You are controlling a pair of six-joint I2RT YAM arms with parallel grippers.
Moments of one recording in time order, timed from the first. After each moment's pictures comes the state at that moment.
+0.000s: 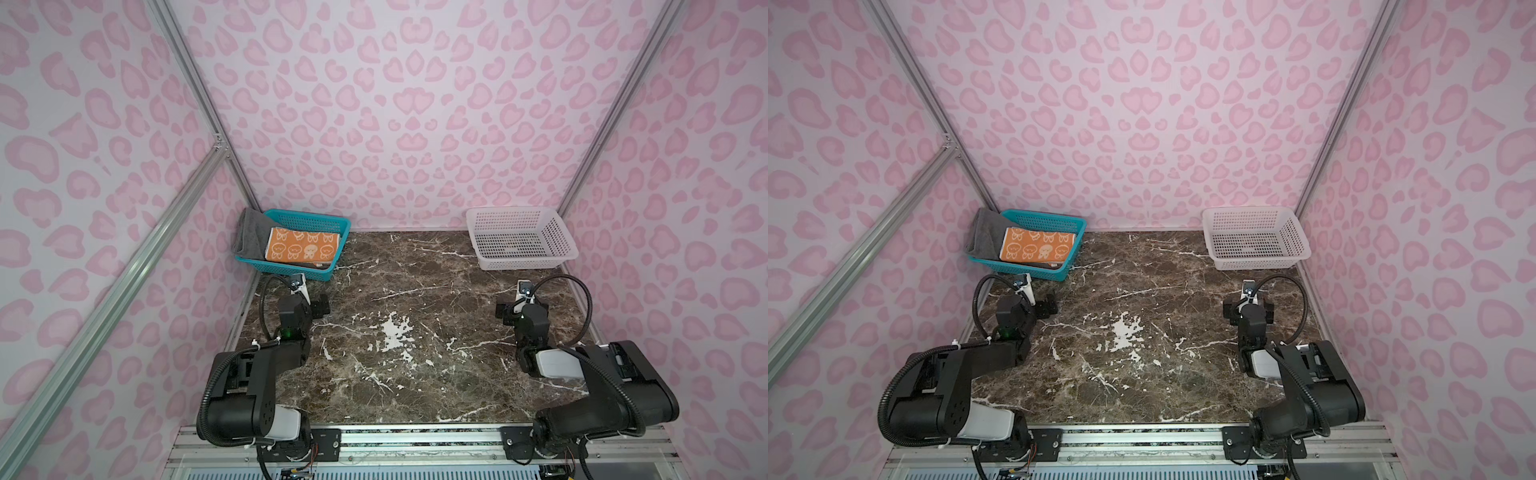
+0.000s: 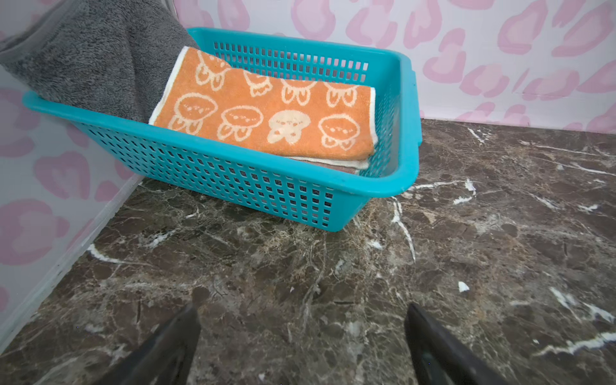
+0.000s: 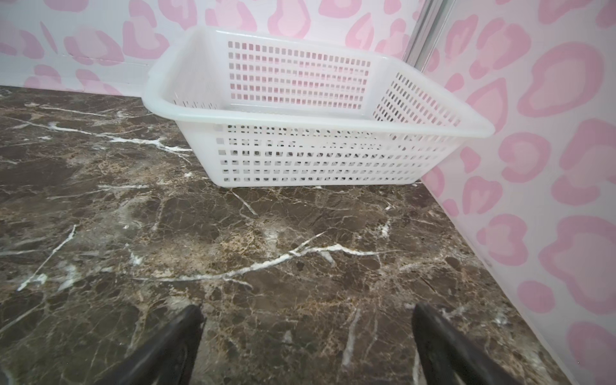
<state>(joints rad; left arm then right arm) 0.03 1.45 0.40 0.70 -0.05 -0.05 0.11 1.51 0.28 0.92 0.34 -0.04</state>
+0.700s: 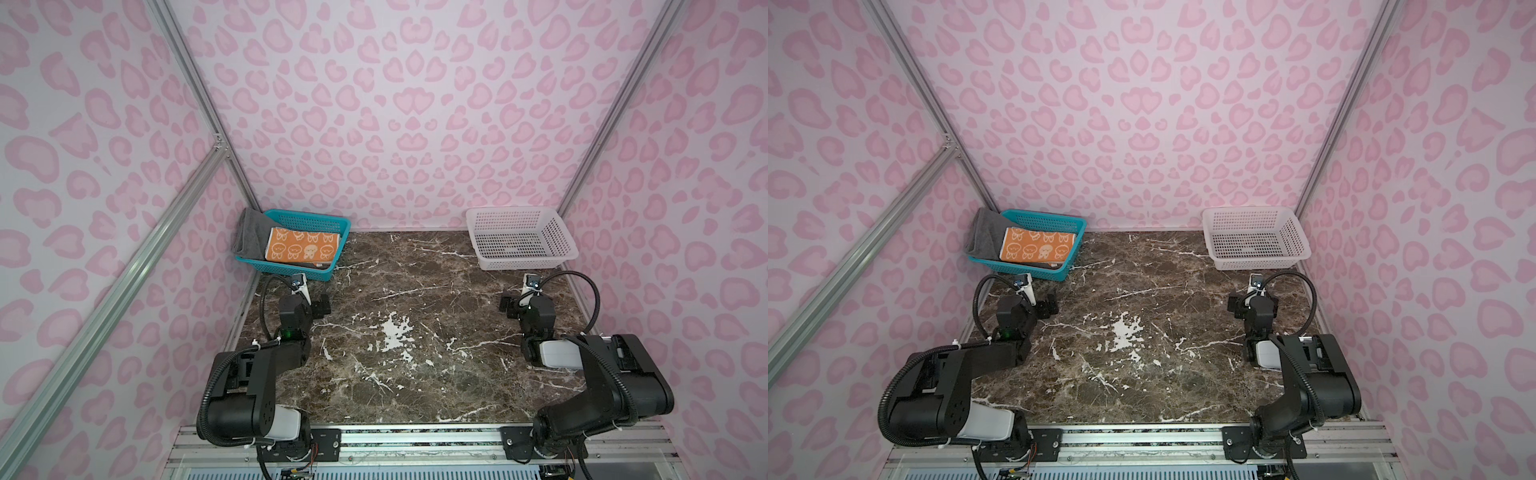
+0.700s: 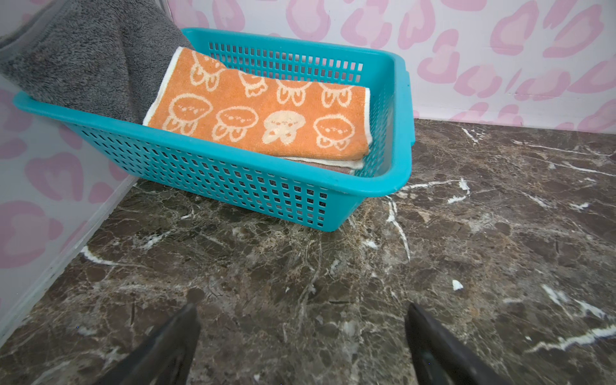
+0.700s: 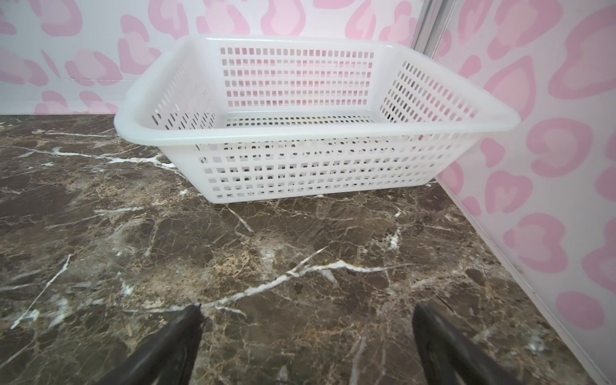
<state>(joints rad) 0.03 1.45 0.40 0.70 -0.04 -0.05 0.02 1.54 0.36 0.86 0.20 0.01</state>
